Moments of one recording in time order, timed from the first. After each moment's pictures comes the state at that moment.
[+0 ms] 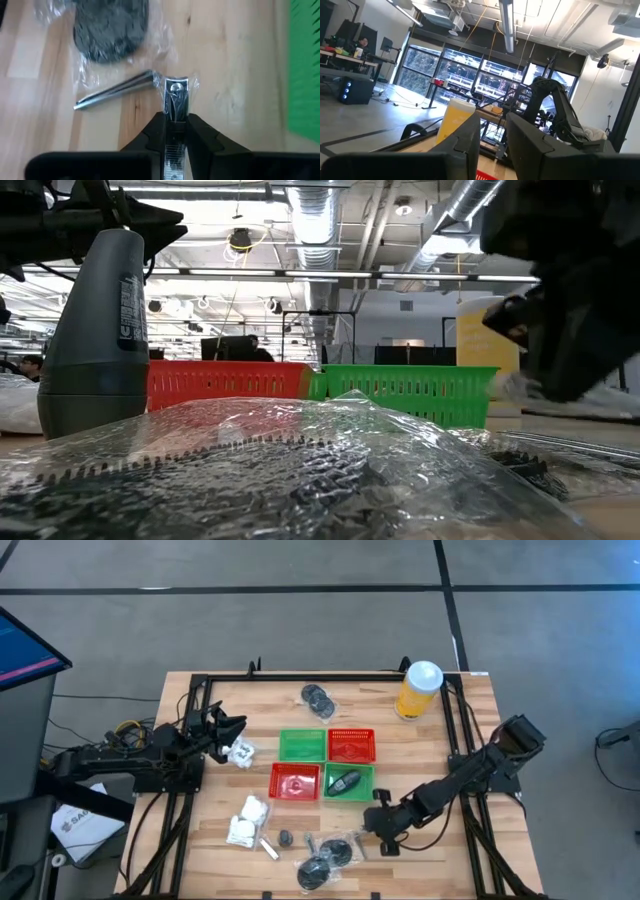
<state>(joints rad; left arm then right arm) 0.16 0.30 0.01 0.63 -0.19 -0.30 0.57 1.65 0.82 -0.19 0.18 0.48</state>
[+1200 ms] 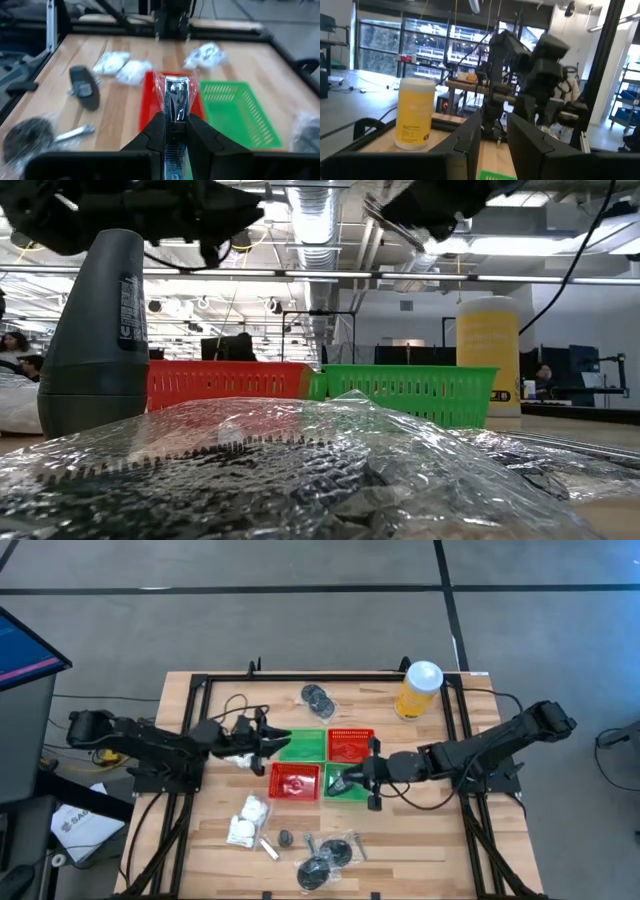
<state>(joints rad) 0.04 1.14 0.32 1.01 -0.07 -0.15 0.30 1.32 0.83 0.04 0.33 0.08</state>
